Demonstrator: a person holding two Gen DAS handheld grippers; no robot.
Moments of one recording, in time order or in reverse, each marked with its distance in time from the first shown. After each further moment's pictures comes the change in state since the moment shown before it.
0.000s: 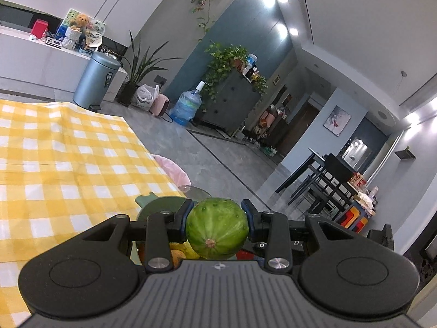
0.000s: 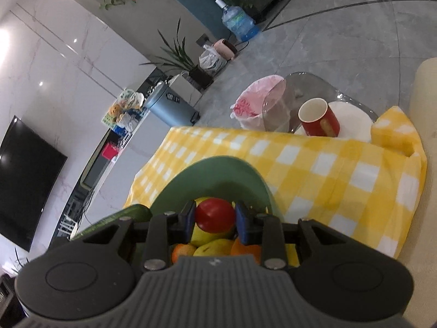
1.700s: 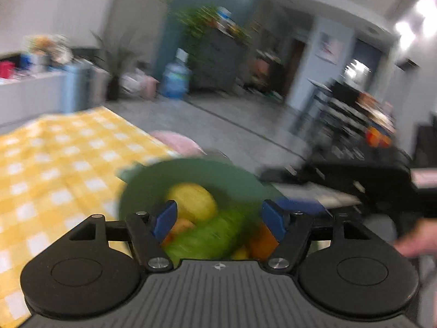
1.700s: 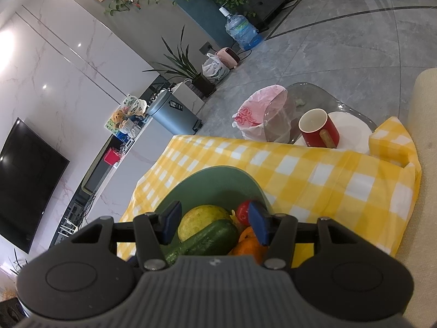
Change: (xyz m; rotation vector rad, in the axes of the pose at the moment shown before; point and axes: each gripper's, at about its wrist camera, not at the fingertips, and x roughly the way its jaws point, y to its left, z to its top) left arm 0.029 -0.037 -0.035 0.333 0.198 0.049; right arm -0.007 -0.002 0.004 -0.019 -0.031 0.005
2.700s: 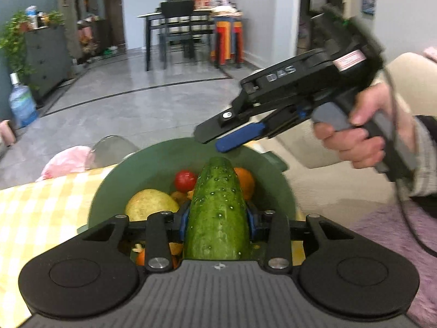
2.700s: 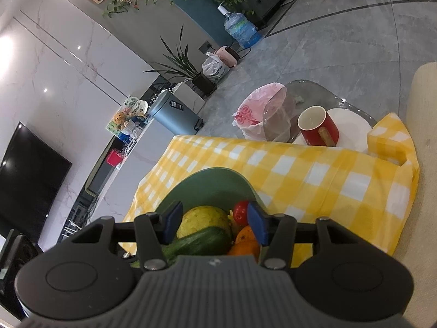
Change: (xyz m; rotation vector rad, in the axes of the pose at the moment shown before) left arm 0.046 0.016 0.038 0.682 0.292 -0.511; right arm -0.005 -0.007 0.002 0.032 0.007 0.019
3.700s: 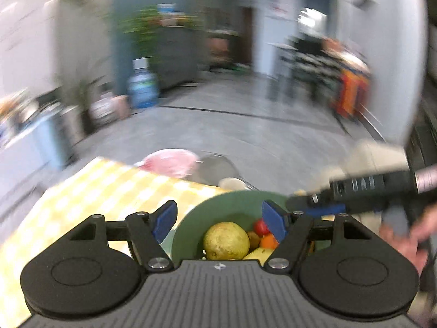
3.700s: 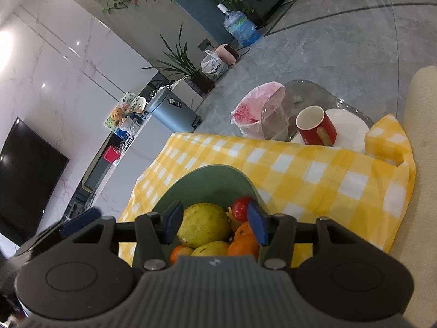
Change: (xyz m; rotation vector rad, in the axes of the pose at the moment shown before) left arm -0.039 -0.031 0.027 -0.443 -0.158 0.559; right arm -0.002 0.006 0.000 -0.032 0.008 -0.023
